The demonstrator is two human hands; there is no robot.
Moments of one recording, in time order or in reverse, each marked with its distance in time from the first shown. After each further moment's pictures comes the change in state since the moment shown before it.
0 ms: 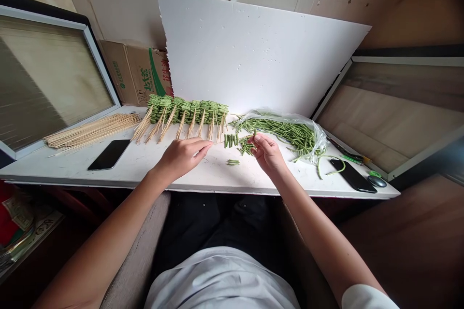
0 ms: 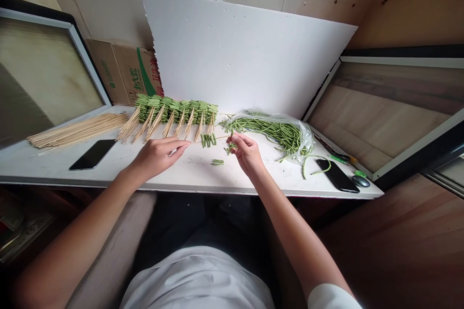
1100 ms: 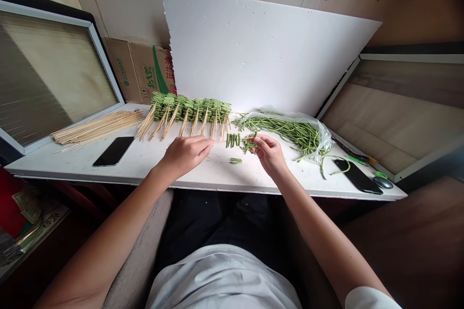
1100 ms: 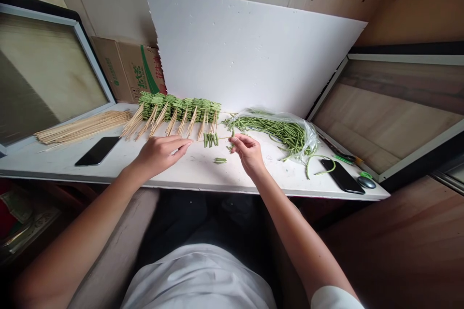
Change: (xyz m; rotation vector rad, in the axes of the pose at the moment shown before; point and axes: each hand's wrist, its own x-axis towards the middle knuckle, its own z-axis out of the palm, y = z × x) left_hand 0.001 0.002 -0.005 0.061 -0.027 0.009; right_hand 0.002 0.015 -0.005 -0.070 0.011 -0.037
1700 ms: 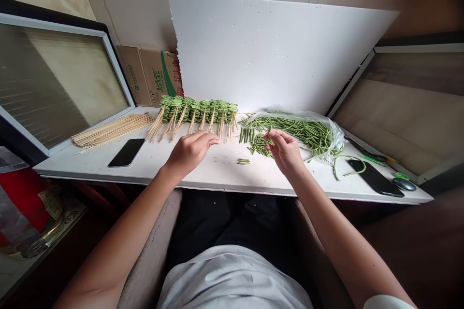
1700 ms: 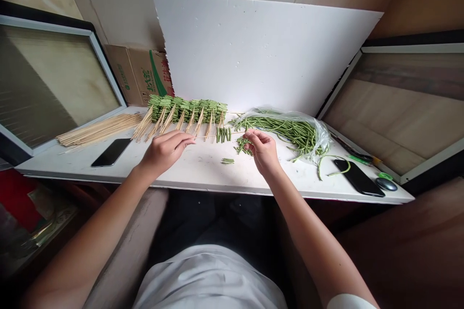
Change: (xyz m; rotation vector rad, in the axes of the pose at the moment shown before) left_hand 0.003 -0.001 -0.005 -0.033 0.149 0.025; right_hand 0.000 -0.026 0.005 -0.026 0.067 -0.056
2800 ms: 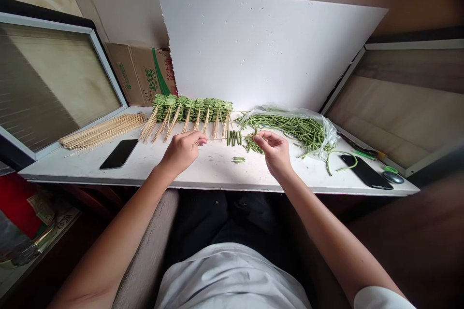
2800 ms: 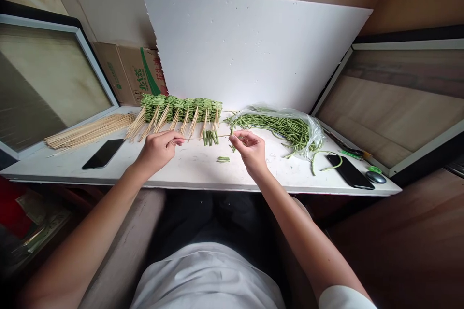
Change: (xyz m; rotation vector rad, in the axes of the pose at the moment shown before) left_hand -0.009 -0.019 0.012 -0.079 0.014 -0.127; right_hand -0.013 0.012 0.009 -0.205 -0.006 -0.185
